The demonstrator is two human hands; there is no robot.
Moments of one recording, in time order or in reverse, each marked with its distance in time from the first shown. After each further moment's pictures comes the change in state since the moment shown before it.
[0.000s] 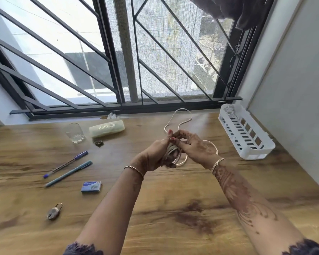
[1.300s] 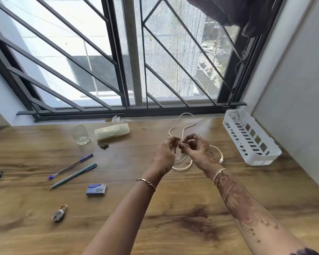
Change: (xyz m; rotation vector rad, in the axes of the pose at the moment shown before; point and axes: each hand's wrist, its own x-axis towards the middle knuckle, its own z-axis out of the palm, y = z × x) left_hand 0.003 -0.008 0.006 0.665 0.569 0.326; right_hand 0.001 0.019 0.011 0.131 0.276 0.080
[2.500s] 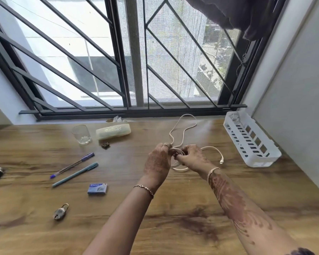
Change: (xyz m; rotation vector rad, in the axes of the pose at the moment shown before) left_hand -0.010 -0.034 0.000 0.360 0.160 0.234; right_hand -0.001 -0.008 0.018 -0.500 -0.100 0.196
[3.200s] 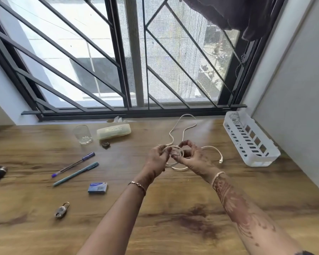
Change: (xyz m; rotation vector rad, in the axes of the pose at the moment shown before) left_hand 0.004 -0.008 0.000 -0.612 -0.146 -0.344; right_hand -0.012 0.016 -0.004 0.453 -0.113 -0.145
